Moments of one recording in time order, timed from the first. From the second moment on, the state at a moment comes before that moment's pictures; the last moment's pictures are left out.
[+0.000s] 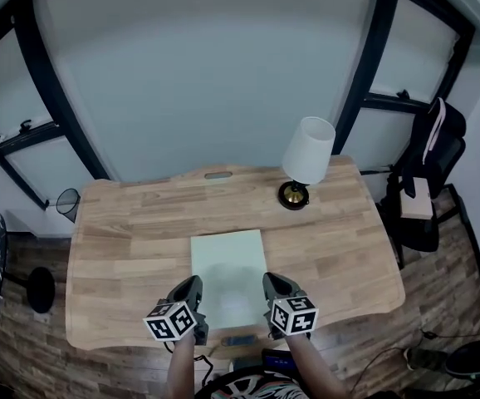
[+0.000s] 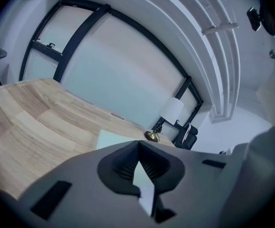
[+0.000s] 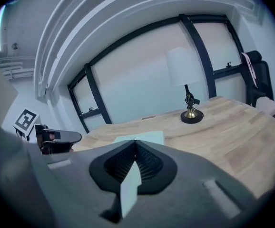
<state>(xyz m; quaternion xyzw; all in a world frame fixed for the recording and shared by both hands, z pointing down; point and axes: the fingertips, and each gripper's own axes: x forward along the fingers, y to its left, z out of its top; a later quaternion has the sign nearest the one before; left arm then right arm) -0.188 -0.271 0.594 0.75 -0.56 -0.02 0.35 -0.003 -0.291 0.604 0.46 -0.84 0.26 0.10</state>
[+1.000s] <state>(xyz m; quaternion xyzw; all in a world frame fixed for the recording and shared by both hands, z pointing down) -0.163 -0.174 0.523 0.77 -0.60 -0.02 0.22 0.021 -0.182 0.546 0.50 -0.85 0.17 0.06</state>
